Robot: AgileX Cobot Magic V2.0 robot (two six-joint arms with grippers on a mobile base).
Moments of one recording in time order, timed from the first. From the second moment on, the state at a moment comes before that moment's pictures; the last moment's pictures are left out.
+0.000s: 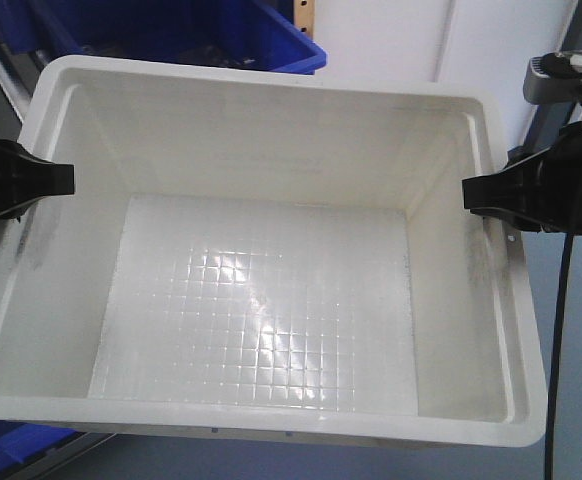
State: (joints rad) left arm -0.23 1.12 -1.02 -0.09 0.66 -0.15; right arm 0.23 1.18 -1.09 0.22 0.80 -0.05
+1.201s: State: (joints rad) left arm -0.23 1.12 -1.02 -0.09 0.66 -0.15; right arm 0.23 1.18 -1.09 0.22 0.80 -0.05
